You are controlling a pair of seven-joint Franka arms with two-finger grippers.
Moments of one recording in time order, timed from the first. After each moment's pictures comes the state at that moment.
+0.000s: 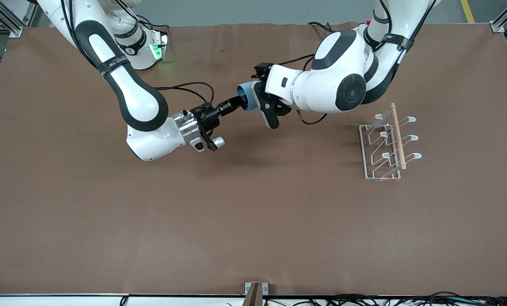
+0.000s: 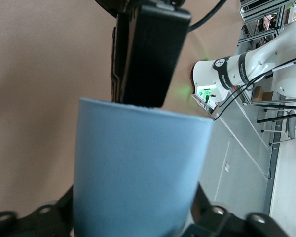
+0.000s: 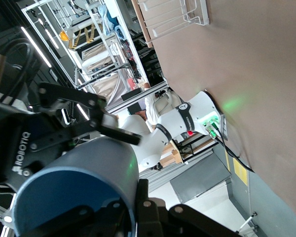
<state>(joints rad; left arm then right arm) -0.34 0.35 -0.35 -1.57 -0.66 1.76 0.48 0.09 0.48 0.44 -1.78 1.30 1.70 -0.19</state>
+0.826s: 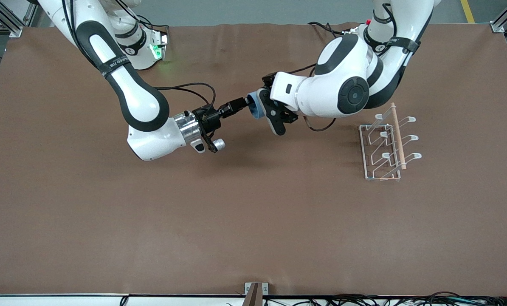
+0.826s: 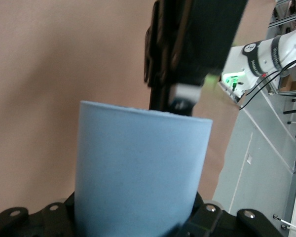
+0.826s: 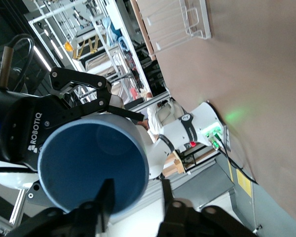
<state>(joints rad) -0.31 0.35 -0.34 -1.56 -0.54 1.73 0.49 0.10 0.48 0.44 -1.77 1.32 1.76 -0.19</state>
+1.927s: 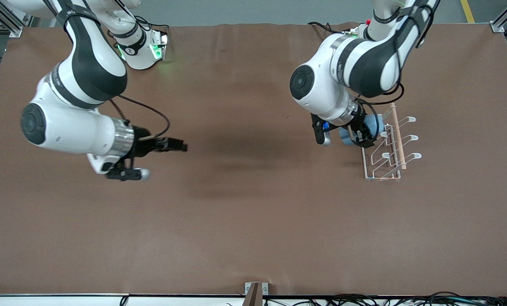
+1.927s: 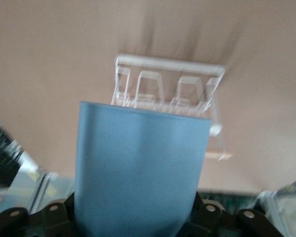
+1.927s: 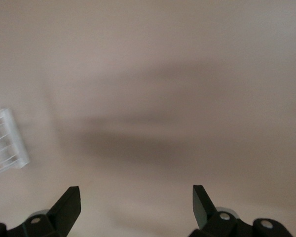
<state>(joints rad) -0.31 0.35 -0.39 -1.67 0.75 1.41 0.68 0.02 0.36 0.29 -1.50 0.27 1.80 0.34</state>
